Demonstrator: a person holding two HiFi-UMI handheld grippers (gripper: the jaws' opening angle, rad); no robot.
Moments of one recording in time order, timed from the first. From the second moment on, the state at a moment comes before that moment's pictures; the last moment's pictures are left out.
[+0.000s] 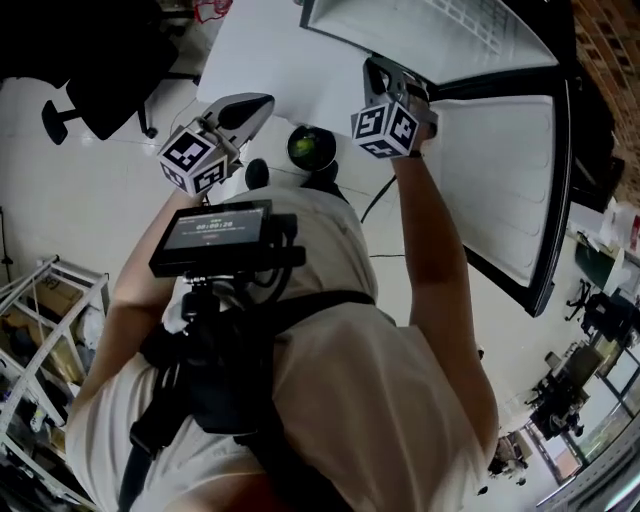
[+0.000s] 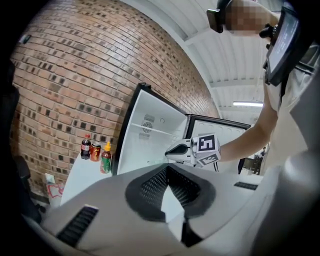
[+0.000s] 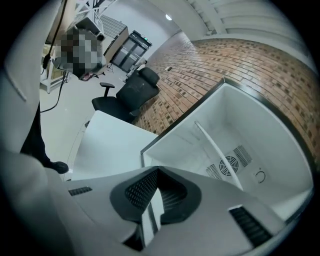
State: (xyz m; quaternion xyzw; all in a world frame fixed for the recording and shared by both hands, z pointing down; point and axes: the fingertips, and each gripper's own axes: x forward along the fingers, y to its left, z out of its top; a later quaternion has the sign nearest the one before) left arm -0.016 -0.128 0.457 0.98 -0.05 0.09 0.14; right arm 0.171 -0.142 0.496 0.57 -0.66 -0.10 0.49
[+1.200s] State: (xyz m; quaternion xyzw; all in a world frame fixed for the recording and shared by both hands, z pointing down) left arm -0.015 -0.073 0.484 0.98 0.03 0.14 0.12; right arm 0.045 0.001 0.542 0.59 -0.70 0.04 0.41
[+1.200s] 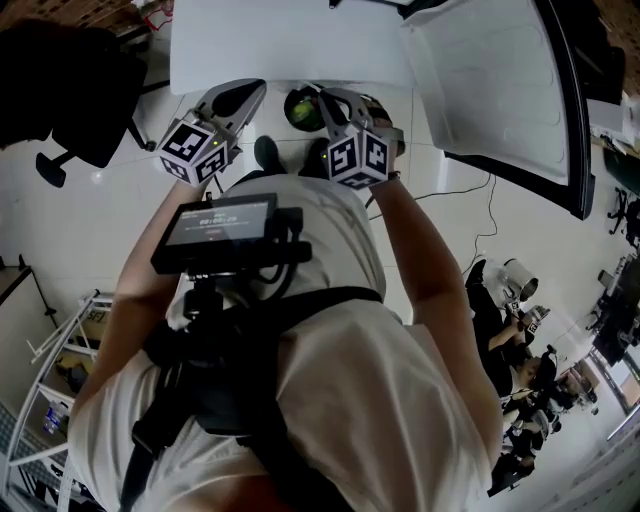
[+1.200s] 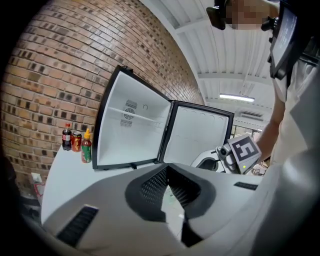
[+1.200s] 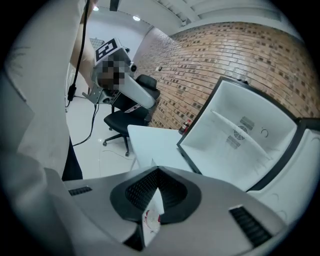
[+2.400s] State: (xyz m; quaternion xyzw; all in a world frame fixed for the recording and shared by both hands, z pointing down) left arm 0.002 -0.044 0.488 0.98 0.01 0.18 0.11; right arm 0.057 0.004 0.670 0.47 -0.75 0.10 0.46
